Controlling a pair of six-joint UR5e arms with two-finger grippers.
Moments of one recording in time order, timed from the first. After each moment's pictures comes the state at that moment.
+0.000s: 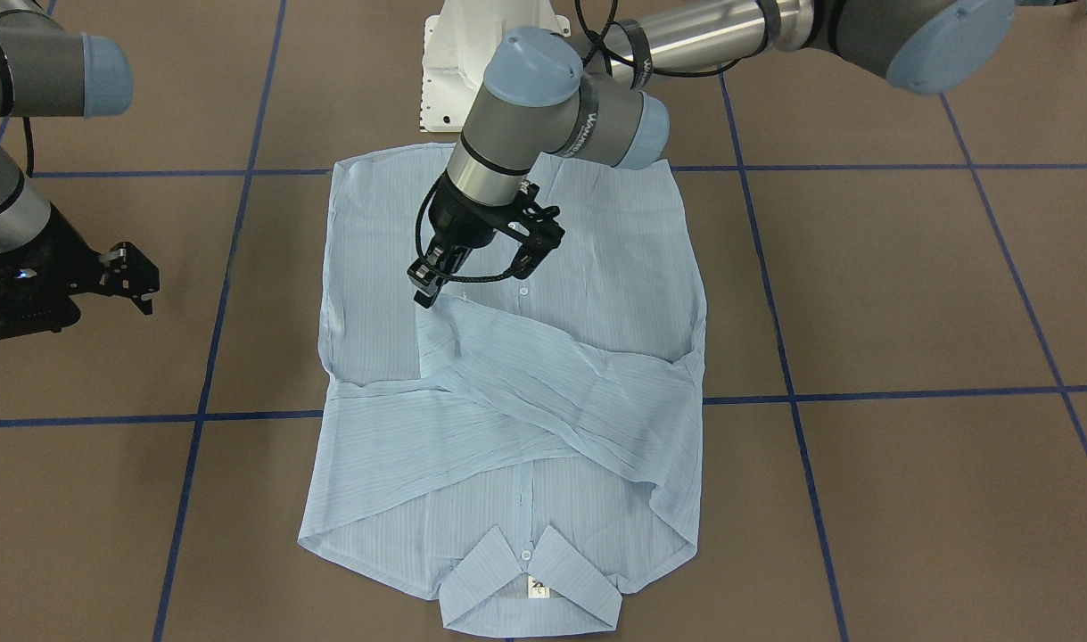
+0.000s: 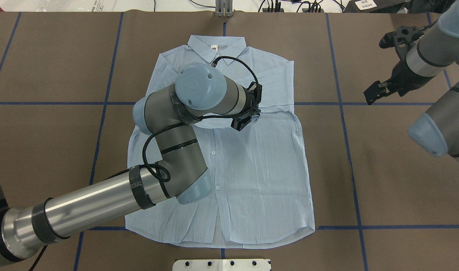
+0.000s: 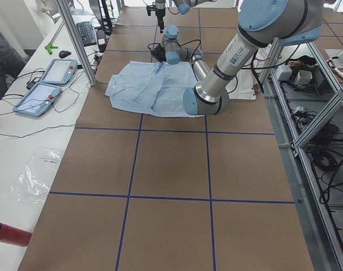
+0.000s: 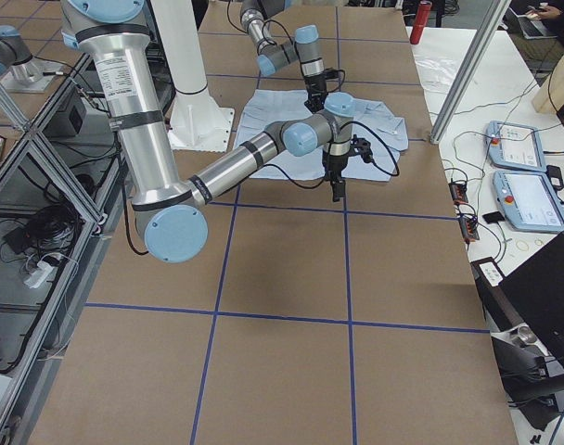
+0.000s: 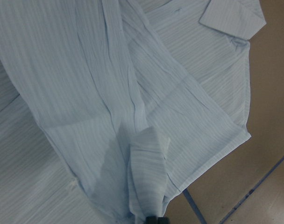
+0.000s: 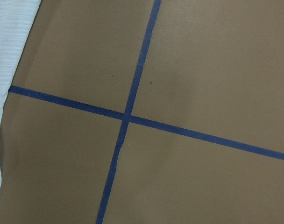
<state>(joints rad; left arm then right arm) -0.51 -2.50 -1.37 -2.09 -1.75 -2.34 1.00 -1.31 1.86 -1.64 2.10 0.49</state>
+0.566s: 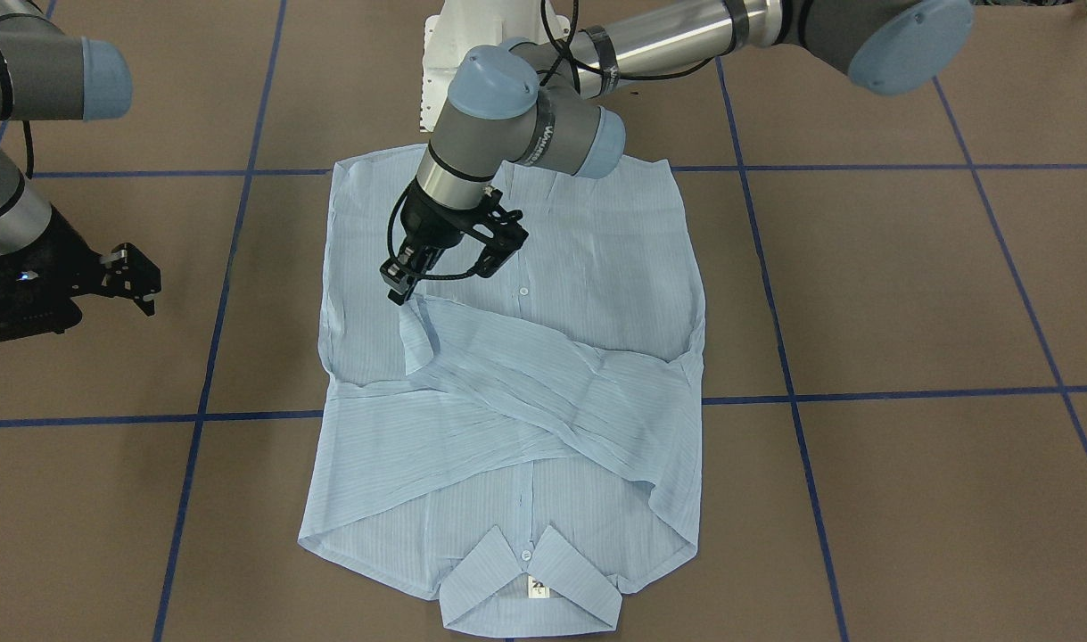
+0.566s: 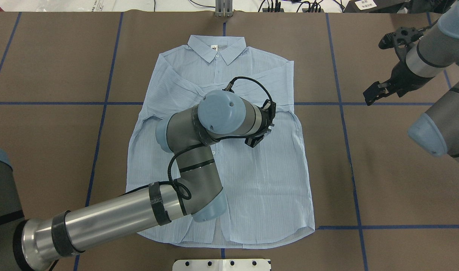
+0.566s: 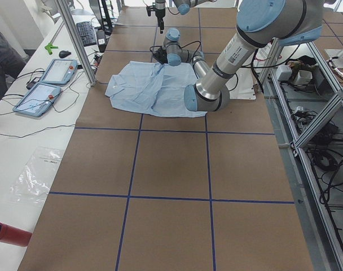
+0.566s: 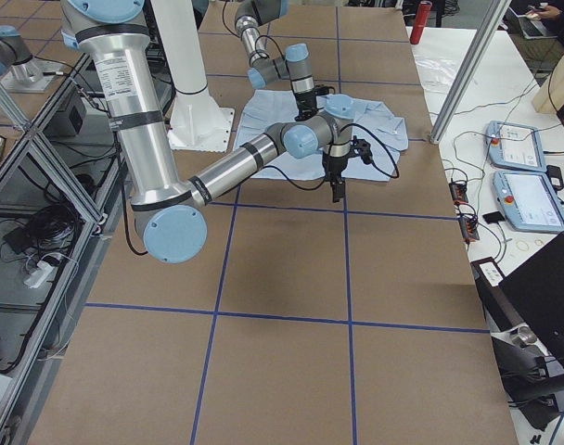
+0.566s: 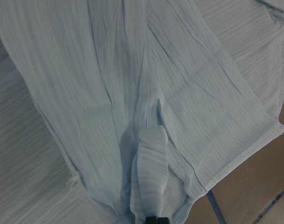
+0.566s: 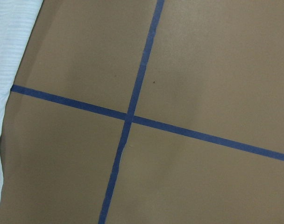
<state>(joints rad) -0.42 -2.54 -1.28 -2.19 -1.69 -2.31 1.00 -1.31 1.86 -1.63 2.12 0.49</state>
